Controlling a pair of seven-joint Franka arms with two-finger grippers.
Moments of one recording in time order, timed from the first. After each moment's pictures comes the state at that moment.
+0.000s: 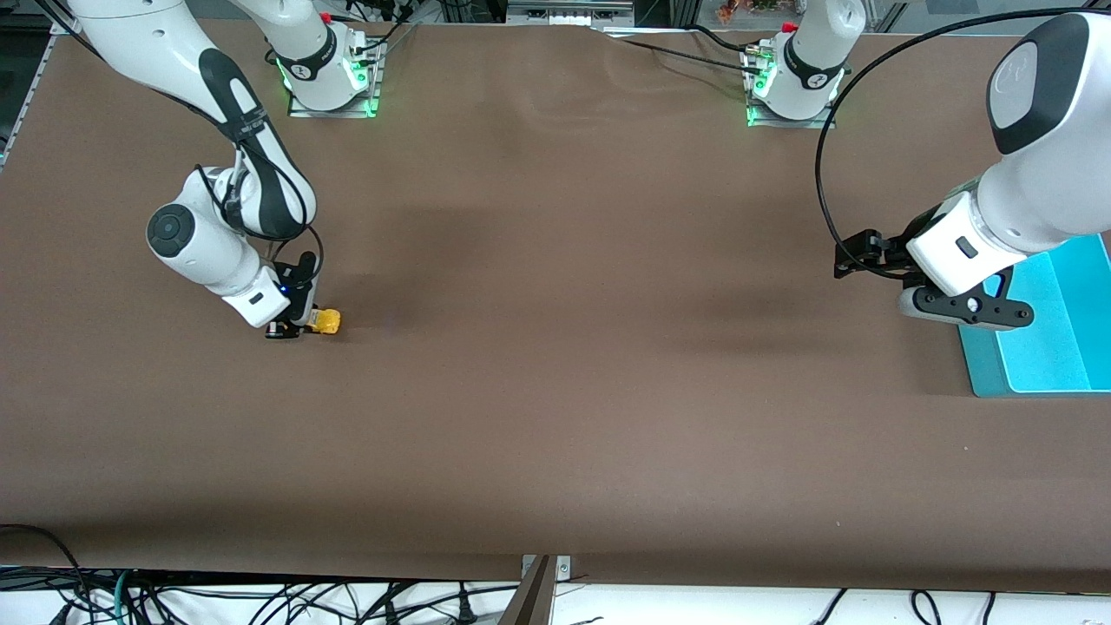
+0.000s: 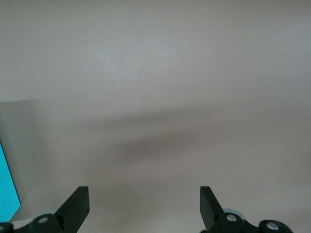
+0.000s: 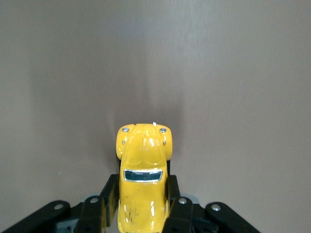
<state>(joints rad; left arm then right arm) -0.28 0.23 0.16 -1.47 -0.14 1.60 0.01 0.14 0.39 -0.04 -2.21 0.20 2.66 -1.61</state>
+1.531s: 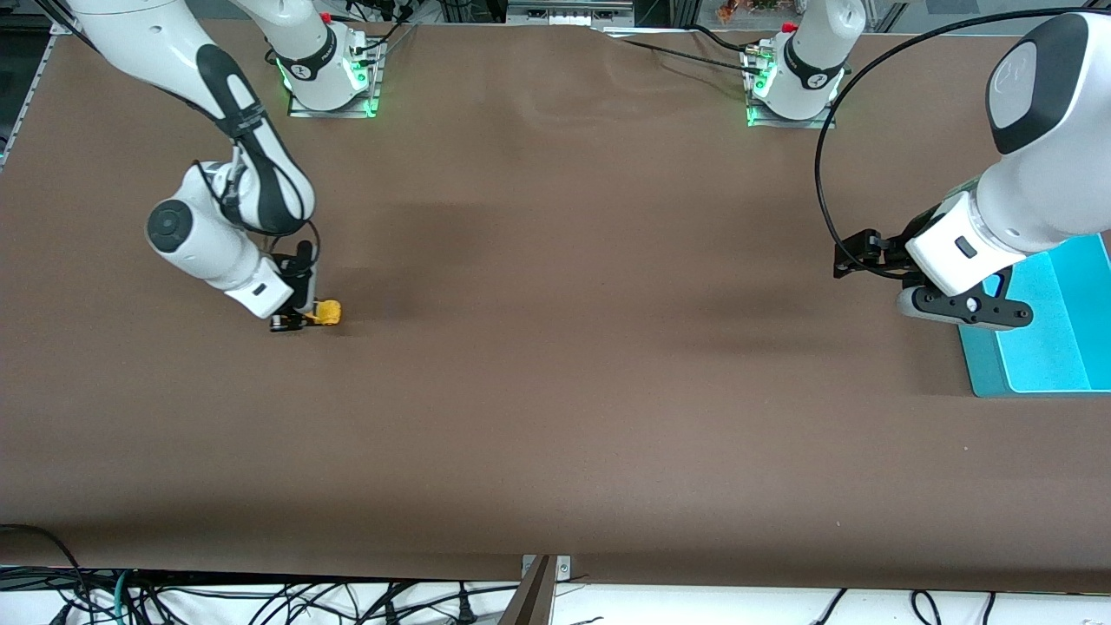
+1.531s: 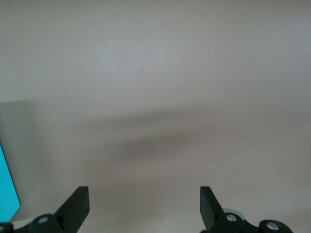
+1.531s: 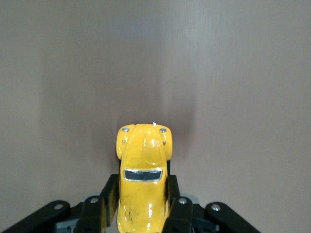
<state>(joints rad) -0.28 0.23 0.16 -1.47 -0.14 1.60 0.01 0.11 0.38 -0.08 -2.25 0.21 2.65 -1.79</state>
